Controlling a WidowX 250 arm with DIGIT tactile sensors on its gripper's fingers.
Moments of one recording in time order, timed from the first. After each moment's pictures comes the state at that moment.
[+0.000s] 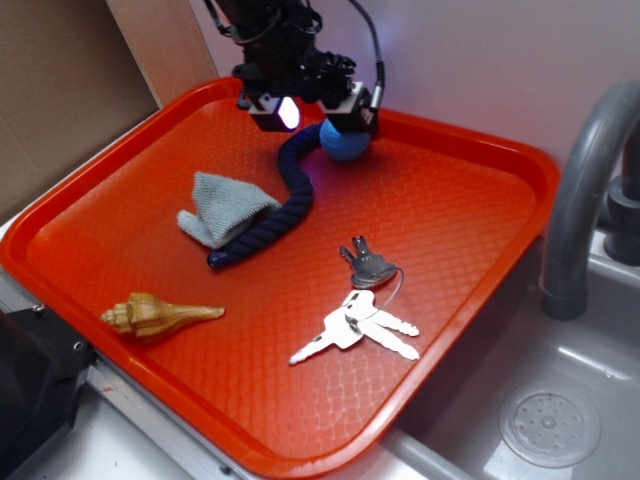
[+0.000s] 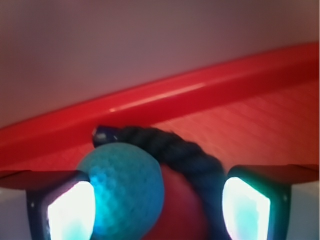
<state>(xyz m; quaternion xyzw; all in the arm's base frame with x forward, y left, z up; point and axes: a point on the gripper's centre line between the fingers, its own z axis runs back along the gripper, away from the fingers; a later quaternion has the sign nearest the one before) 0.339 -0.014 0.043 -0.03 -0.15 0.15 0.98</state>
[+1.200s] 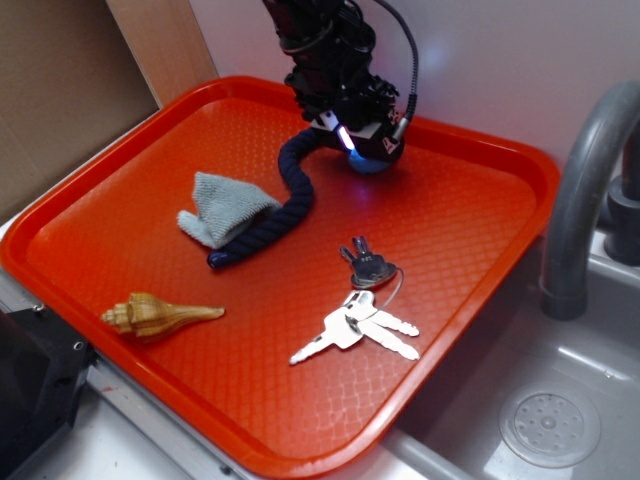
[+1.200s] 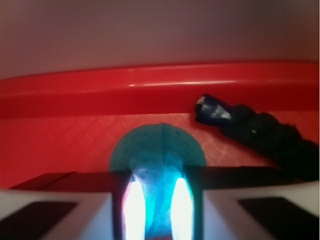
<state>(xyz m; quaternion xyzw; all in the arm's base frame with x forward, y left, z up) 0.342 -0.060 0.035 -0.04 -0.11 0.03 0.99</state>
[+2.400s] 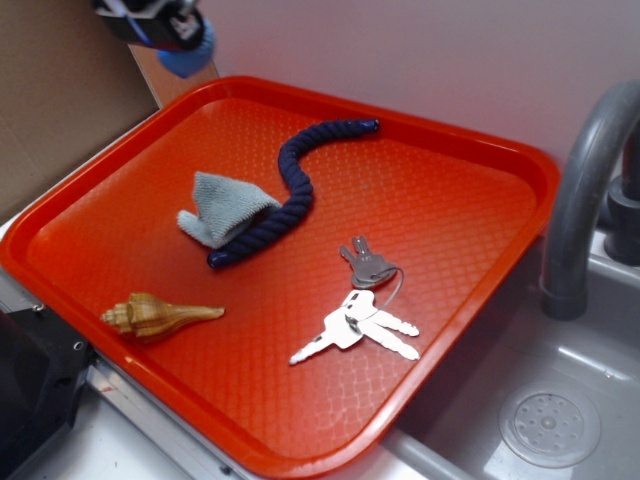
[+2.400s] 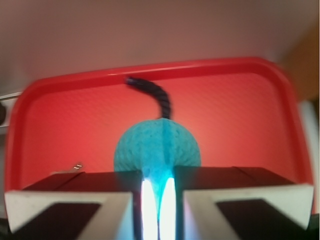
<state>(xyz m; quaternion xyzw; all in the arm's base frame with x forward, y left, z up) 0.227 -0.009 0.184 0.00 -0.13 0.09 0.99</state>
